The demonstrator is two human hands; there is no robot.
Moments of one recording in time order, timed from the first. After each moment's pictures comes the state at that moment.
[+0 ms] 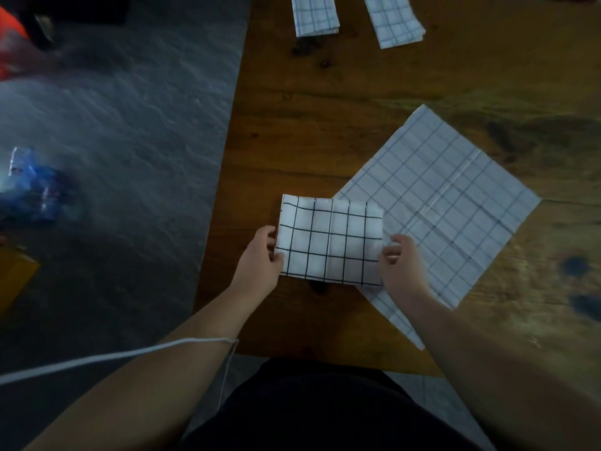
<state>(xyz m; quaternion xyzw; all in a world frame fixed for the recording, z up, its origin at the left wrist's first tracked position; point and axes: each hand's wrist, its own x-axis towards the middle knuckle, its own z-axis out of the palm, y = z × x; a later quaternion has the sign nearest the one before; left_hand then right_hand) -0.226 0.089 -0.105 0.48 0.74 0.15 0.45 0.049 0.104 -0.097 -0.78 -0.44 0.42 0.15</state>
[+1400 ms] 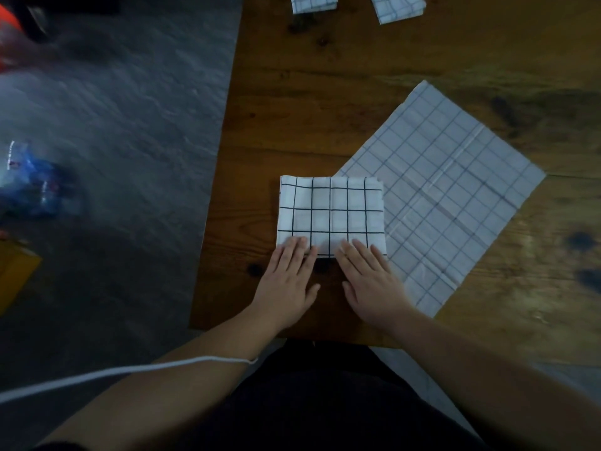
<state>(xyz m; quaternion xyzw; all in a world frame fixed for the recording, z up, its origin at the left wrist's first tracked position) -0.190 0.013 -0.156 0.81 0.56 -0.08 0.15 0.034 0.031 -0.137 -0.50 -0.85 0.17 -0.10</state>
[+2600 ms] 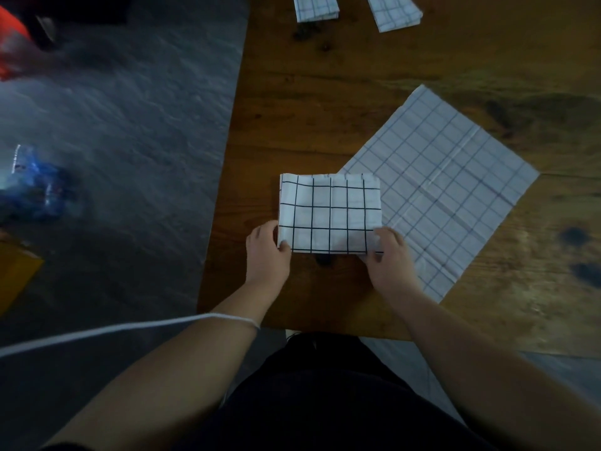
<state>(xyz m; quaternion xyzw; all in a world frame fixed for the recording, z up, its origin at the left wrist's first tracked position) -0.207 0.045 -0.114 0.46 0.78 0.20 0.37 0.027 0.051 -0.105 -0.73 -0.56 0.37 0.11</state>
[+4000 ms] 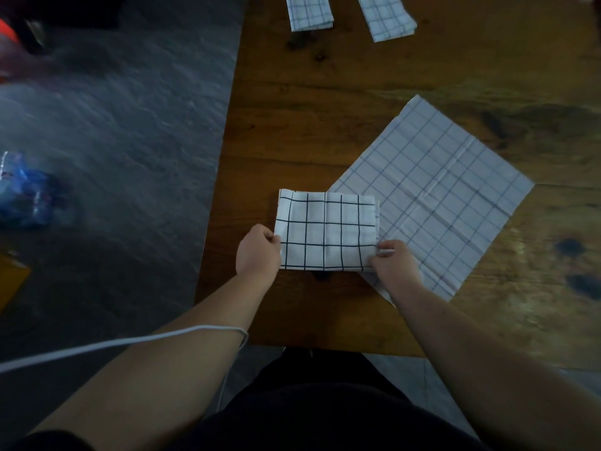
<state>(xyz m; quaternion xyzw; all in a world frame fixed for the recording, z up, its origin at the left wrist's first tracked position) -0.216 0.088 -0.121 0.44 0.82 0.13 0.35 0.032 0.085 -0.104 -0.80 -0.34 0.47 0.14</state>
